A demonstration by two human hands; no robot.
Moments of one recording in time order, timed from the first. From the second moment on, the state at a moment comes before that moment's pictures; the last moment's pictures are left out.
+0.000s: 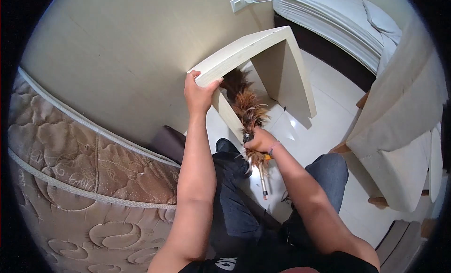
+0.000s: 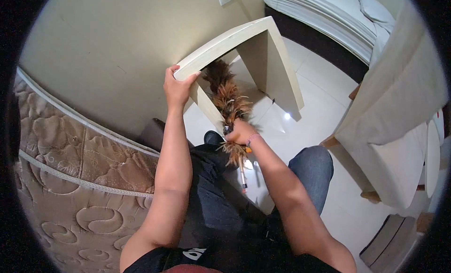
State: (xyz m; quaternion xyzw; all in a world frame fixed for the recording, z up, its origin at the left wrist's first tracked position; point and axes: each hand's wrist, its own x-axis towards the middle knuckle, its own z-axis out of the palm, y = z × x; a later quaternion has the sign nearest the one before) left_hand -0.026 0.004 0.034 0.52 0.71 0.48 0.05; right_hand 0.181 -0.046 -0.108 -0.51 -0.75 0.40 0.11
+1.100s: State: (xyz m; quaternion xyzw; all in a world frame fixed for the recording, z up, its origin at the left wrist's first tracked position) left_hand 0.027 -0.036 -0.003 0.45 0.79 0.43 0.02; right_hand 0.189 -0.074 -0.074 -0.54 -0.76 0.36 0.07
